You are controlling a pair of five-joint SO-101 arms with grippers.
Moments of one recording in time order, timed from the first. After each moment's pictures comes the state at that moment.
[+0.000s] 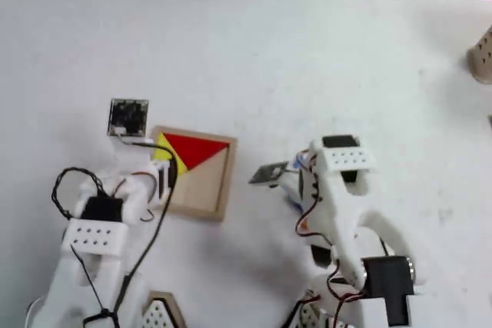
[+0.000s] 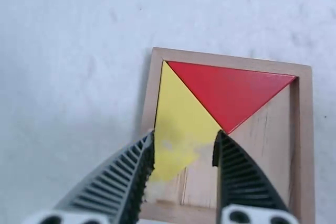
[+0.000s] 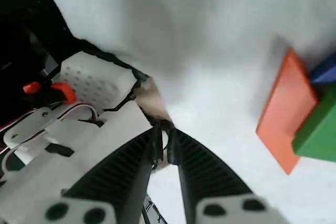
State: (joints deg) left arm -1.7 -51.4 74.1 39.7 1.3; right arm -8.2 -10.7 45.7 92.8 64.3
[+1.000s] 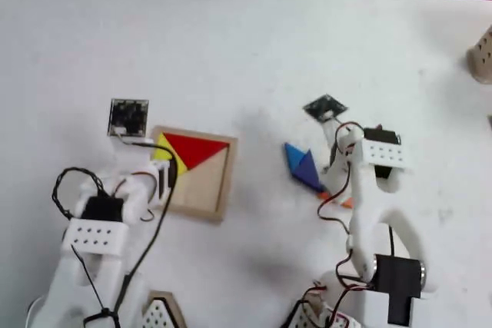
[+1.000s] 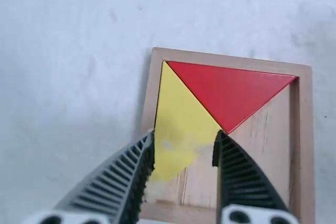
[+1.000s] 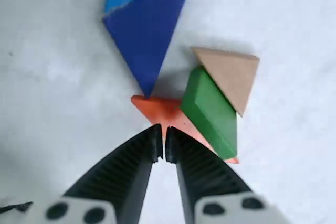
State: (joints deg) left arm -1.7 -51.4 74.1 39.7 1.3; right arm 4.4 -10.6 39.8 67.3 44.1
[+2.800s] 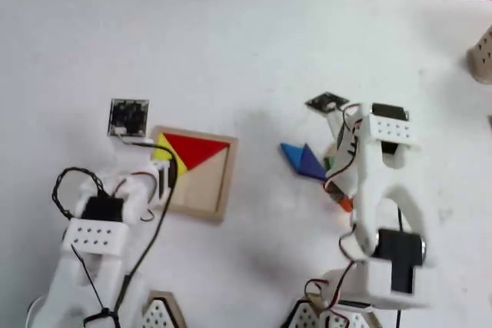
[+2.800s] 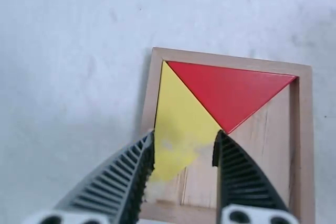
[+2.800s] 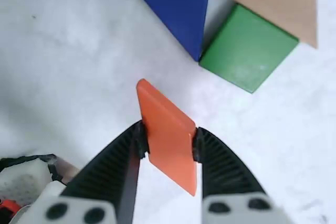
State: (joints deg) left arm -1.7 -51.4 74.1 39.7 1.3; right arm 5.6 -3.5 25.3 83.1 47.5
